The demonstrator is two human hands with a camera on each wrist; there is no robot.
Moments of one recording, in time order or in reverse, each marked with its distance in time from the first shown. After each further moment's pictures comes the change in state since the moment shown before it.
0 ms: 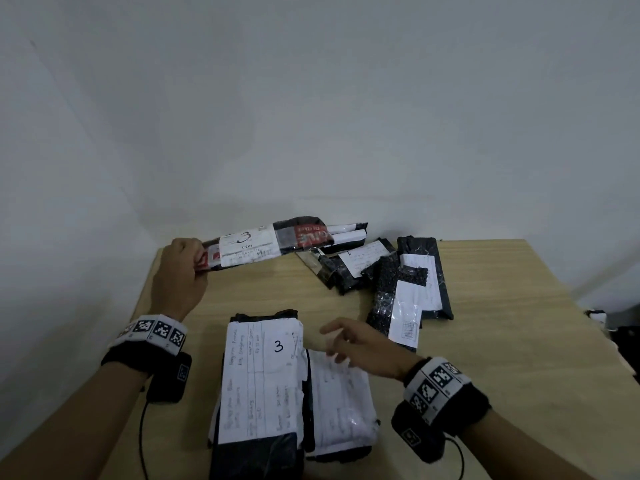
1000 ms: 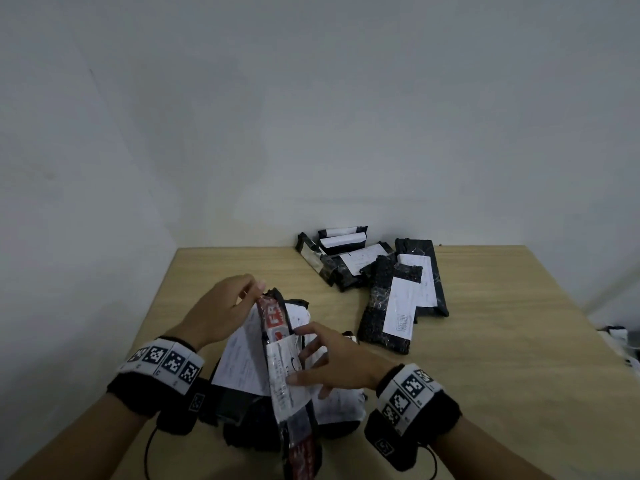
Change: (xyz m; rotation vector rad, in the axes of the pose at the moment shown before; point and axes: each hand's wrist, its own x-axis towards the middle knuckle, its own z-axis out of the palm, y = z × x) left_hand -0.046 0.039 -0.002 -0.325 -0.411 0.130; right_hand 0.020 -0.033 0.038 0.050 -0.185 0.040
